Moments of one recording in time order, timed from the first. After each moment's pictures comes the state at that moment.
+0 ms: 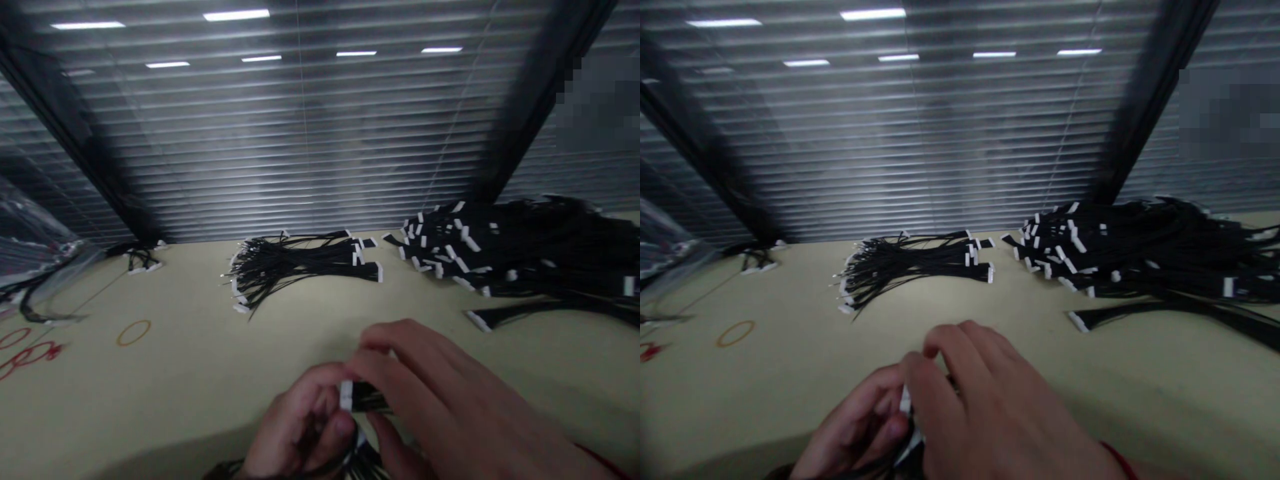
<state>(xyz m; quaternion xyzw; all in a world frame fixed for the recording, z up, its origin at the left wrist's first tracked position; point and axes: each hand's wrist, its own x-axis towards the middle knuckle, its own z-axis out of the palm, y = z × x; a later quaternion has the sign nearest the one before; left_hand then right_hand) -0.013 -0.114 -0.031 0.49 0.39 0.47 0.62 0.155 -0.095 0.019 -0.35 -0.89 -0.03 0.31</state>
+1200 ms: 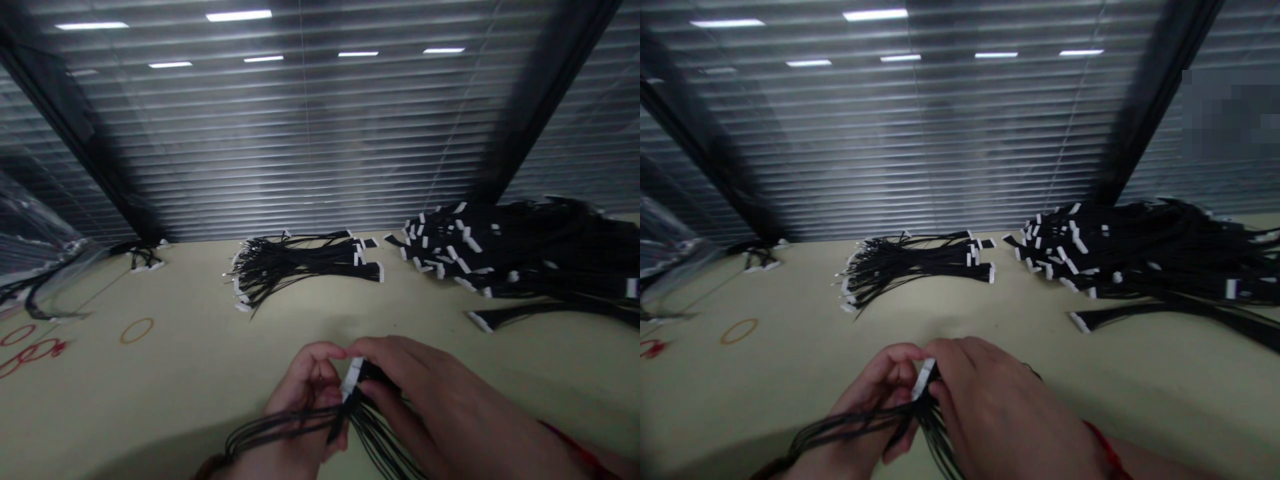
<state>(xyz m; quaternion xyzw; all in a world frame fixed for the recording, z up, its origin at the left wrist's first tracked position) -0.004 -0.098 -0.040 0.38 0.37 0.53 0.67 0.153 -0.094 0.008 -0.42 -0.86 0.03 0.28</state>
